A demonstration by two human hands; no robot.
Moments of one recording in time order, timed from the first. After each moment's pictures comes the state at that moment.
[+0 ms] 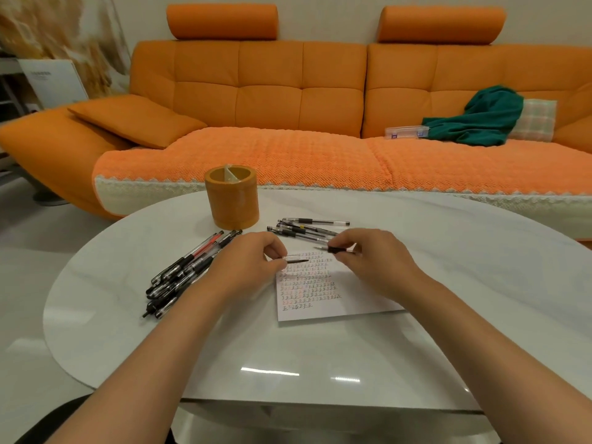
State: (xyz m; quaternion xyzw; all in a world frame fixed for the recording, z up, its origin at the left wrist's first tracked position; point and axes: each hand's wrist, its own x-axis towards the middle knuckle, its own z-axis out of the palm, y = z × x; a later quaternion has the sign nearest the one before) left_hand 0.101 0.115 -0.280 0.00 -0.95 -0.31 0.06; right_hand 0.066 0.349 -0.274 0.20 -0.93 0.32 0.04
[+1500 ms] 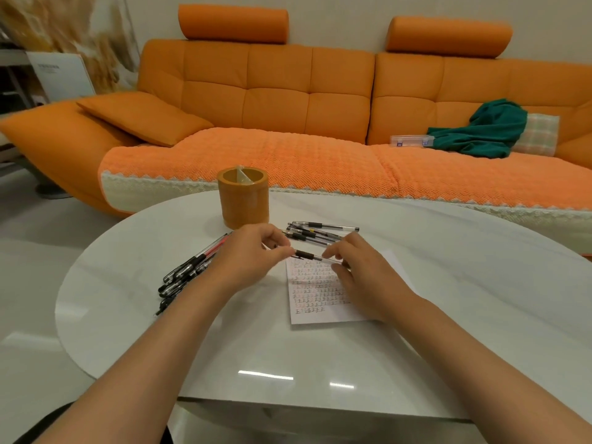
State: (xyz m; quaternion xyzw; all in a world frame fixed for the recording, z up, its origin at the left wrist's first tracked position) left_hand 0.102 0.101 -0.272 0.02 -0.91 -0.40 0.10; right_hand 0.075 0.324 -0.295 0.29 -0.92 0.24 0.08
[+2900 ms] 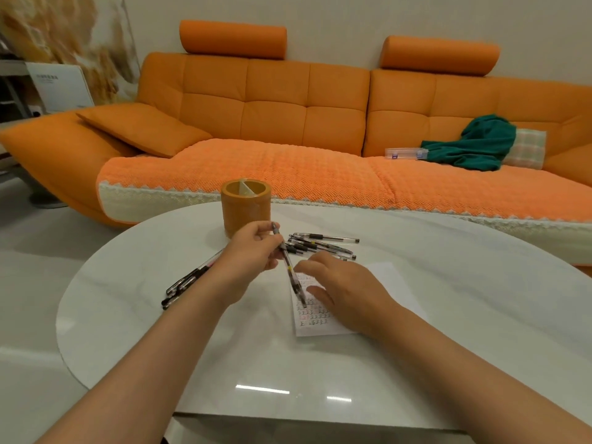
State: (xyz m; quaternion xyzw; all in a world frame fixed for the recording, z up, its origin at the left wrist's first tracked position) left_hand 0.100 0.103 -0.251 0.10 -0.73 -0.68 0.06; right_hand 0.083 0.298 -0.289 0.47 -0.85 0.11 0.19
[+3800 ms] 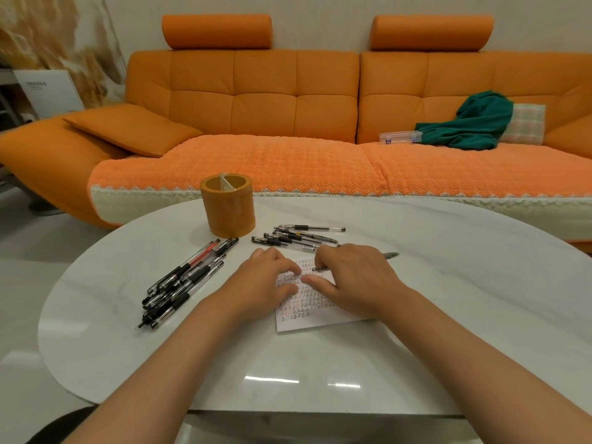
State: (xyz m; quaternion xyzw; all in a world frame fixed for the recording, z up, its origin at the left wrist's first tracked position) left_hand 0.096 0.128 -0.303 -0.10 -0.97 -0.21 0.00; right_hand 0.070 0.335 -0.287 0.36 -0.92 0.05 0.17
